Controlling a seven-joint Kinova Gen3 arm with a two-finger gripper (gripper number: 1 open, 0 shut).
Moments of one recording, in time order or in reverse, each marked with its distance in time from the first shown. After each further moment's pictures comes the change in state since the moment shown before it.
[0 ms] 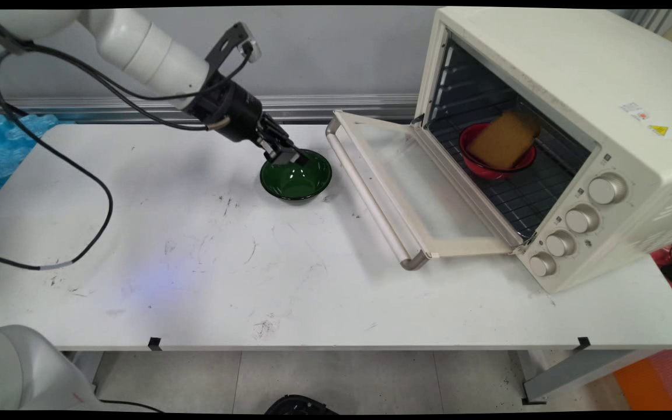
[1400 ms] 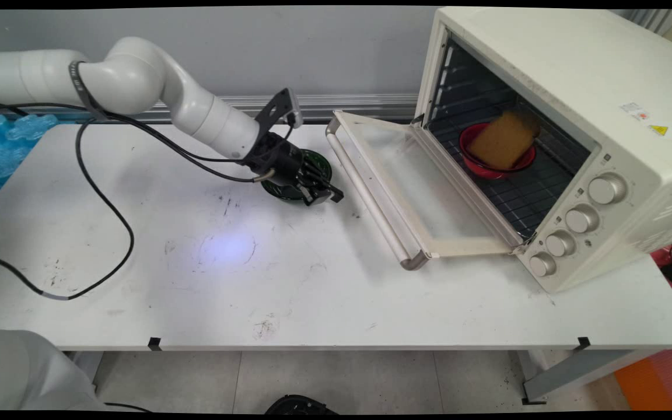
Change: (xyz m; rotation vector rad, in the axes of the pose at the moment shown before) arm -0.030 -0.012 0.113 -0.058 0.055 0.134
